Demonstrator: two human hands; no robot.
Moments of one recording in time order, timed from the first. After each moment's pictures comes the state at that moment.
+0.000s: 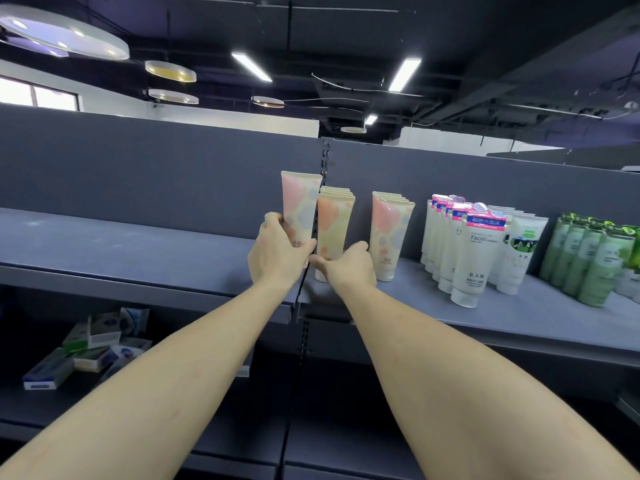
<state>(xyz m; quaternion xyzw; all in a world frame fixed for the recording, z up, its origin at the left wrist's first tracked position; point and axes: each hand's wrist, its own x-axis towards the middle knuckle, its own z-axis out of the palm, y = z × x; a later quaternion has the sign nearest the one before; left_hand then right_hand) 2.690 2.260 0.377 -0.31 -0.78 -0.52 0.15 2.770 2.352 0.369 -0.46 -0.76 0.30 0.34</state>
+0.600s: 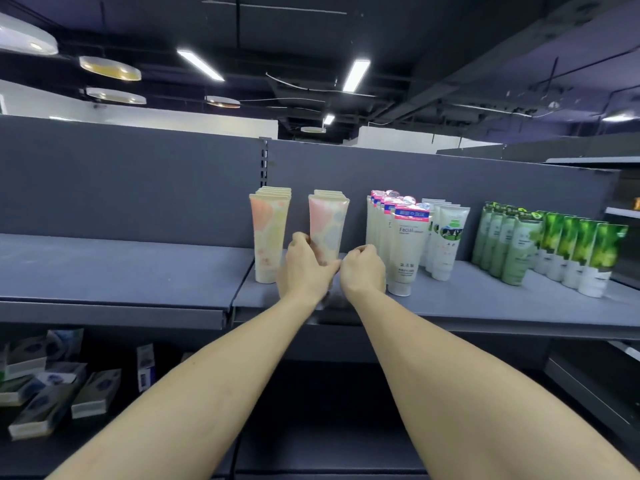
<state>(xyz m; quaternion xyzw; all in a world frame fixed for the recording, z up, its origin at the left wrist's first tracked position) 2.793 2.346 0.363 -0.40 -0.75 -0.53 0.07 2.865 2.416 0.373 -0.50 -0.68 0.30 0.43</state>
